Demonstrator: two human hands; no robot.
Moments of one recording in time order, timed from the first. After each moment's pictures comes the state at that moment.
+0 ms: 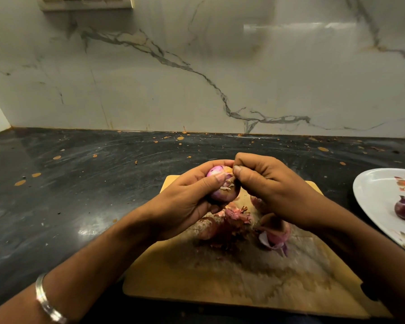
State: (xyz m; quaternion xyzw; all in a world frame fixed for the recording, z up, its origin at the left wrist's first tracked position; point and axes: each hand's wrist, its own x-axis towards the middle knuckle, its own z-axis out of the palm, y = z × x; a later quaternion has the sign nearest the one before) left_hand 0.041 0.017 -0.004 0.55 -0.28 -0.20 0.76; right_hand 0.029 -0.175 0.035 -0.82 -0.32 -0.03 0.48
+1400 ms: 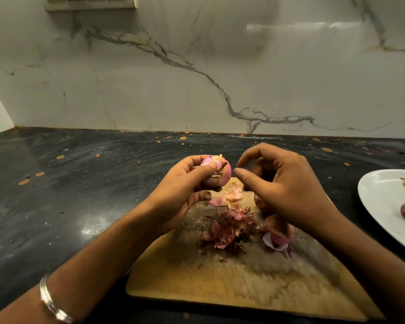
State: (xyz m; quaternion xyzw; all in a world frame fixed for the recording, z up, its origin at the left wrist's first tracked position) left_hand 0.050 0.021 -0.001 0.61 -0.11 -0.08 0.78; right_hand 0.023 -0.177 0.028 -0.85 -0.23 -0.19 0.44
